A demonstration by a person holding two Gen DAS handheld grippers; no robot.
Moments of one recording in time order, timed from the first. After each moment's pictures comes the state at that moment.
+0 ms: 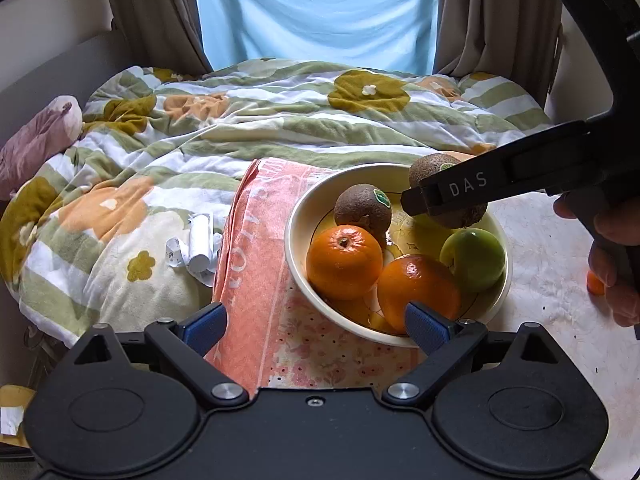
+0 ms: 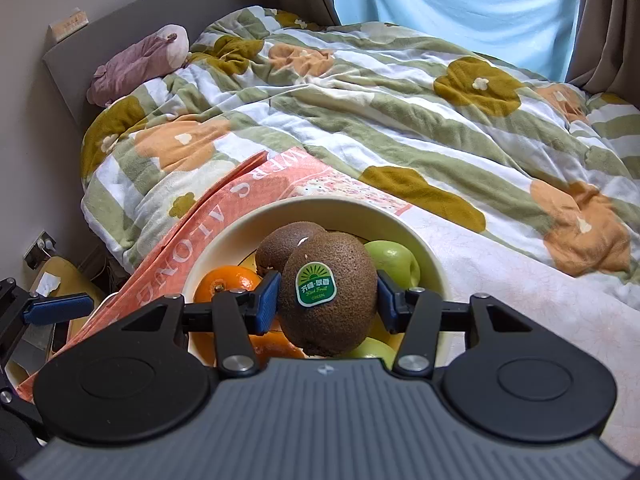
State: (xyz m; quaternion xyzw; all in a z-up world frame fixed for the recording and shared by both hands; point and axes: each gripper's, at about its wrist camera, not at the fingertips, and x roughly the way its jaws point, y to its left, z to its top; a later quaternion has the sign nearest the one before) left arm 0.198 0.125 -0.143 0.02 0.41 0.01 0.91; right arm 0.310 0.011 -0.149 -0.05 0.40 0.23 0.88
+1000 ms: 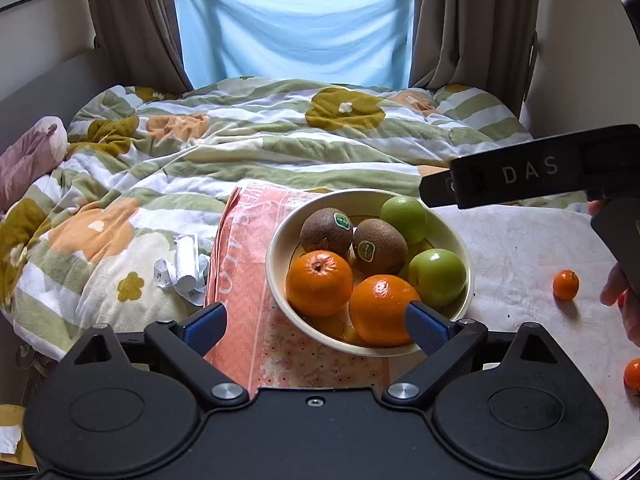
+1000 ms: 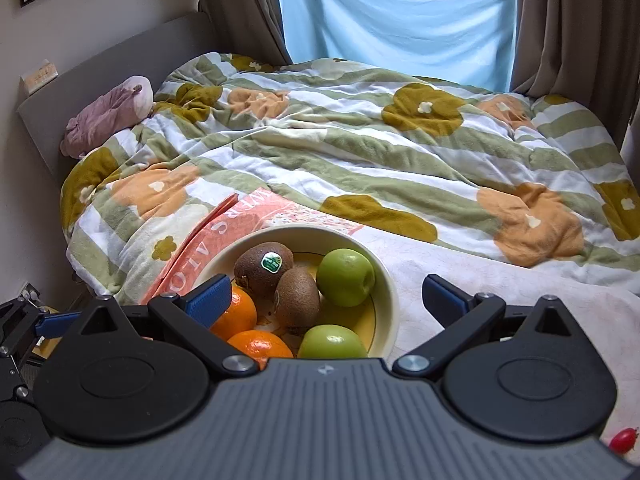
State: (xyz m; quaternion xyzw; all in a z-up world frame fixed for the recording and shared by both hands) left arm 0.185 0.115 -0.111 0.03 0.38 -0.03 0.92; right arm 0.262 -0.029 -0.099 -0.02 0.36 0.16 0.92
